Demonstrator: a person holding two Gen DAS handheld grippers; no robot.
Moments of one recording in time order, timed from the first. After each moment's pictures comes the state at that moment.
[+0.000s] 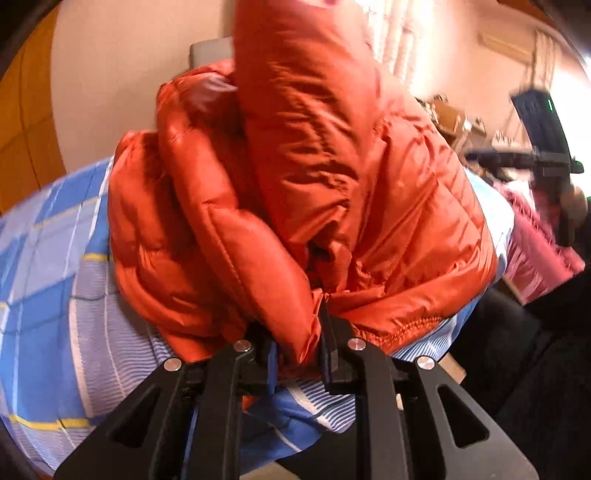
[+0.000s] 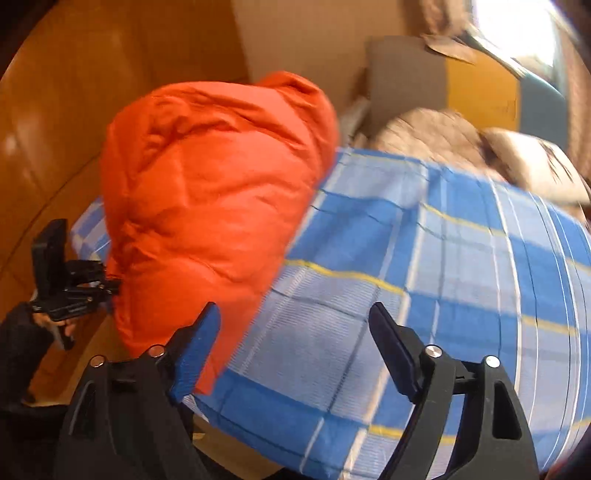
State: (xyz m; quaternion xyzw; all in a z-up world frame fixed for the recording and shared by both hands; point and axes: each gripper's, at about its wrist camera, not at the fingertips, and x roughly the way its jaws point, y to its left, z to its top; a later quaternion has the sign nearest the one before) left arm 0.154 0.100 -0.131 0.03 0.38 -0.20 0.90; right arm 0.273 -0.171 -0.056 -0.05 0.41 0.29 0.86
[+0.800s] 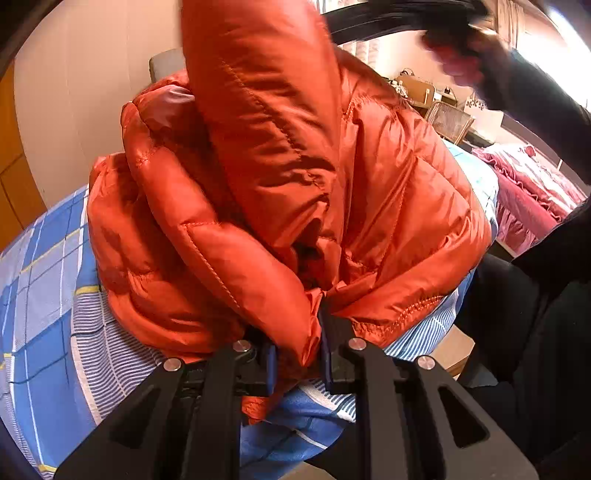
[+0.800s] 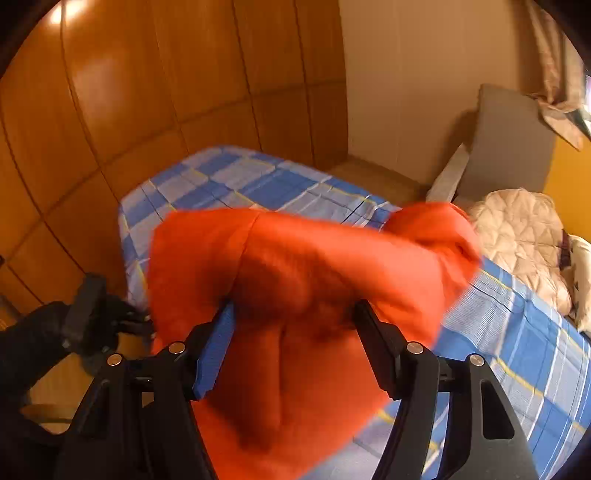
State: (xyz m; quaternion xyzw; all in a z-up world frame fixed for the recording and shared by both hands) left arm 0.165 0.095 -0.121 0.08 0.38 -0.25 0.89; right arm 0.386 -0.018 -0.007 -0.14 0.43 0.42 0.79
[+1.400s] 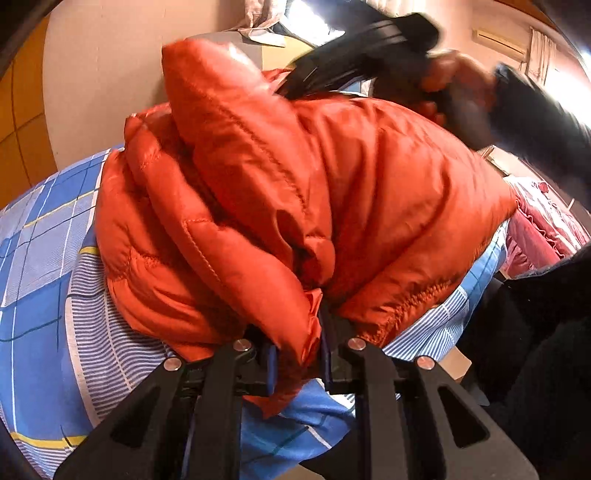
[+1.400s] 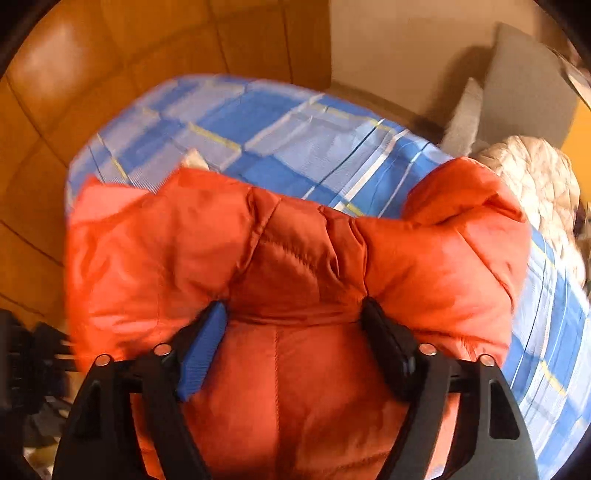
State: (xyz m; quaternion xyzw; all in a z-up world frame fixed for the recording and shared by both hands) left arm 0.169 0.130 -0.136 0.01 0.39 -0.22 0.89; right arm 0.418 0.032 -0.073 -0.11 0.50 0.35 0.79
